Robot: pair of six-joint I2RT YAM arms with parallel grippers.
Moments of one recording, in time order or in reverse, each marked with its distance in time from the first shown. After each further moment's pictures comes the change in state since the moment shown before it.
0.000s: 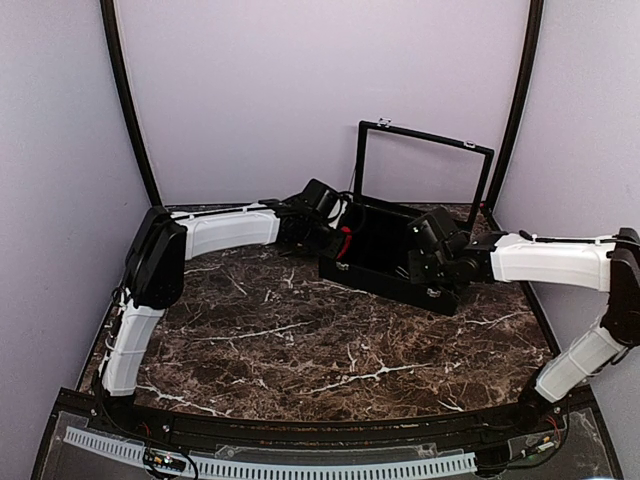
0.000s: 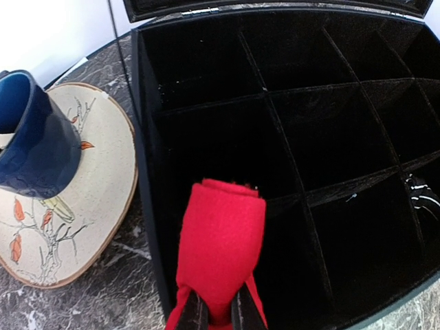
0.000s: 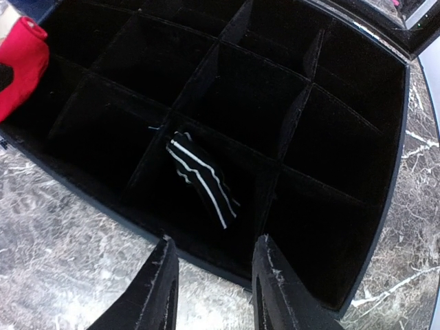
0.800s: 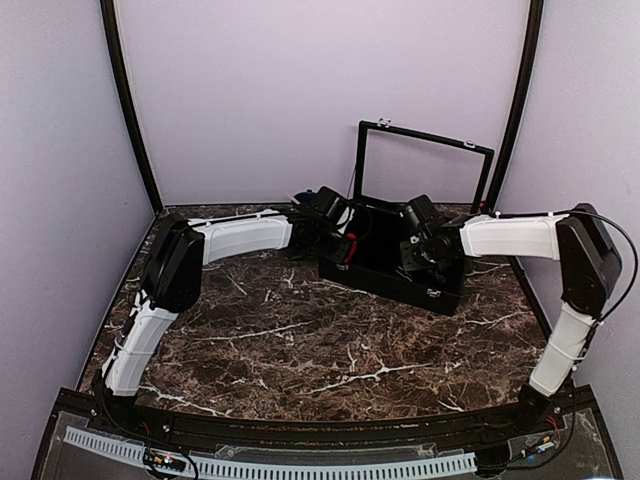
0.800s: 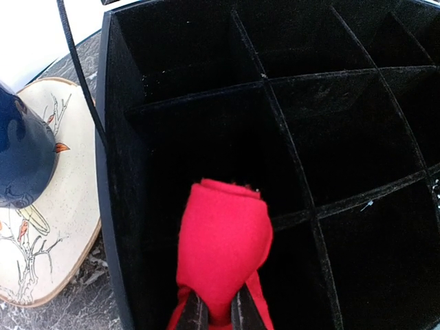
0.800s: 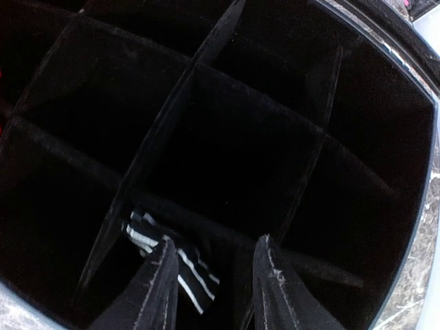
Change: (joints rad) left arm -0.014 0.129 0.132 -0.039 -0.006 0.006; right arm -0.119 0.275 0.198 -0.019 -0.038 -0.109
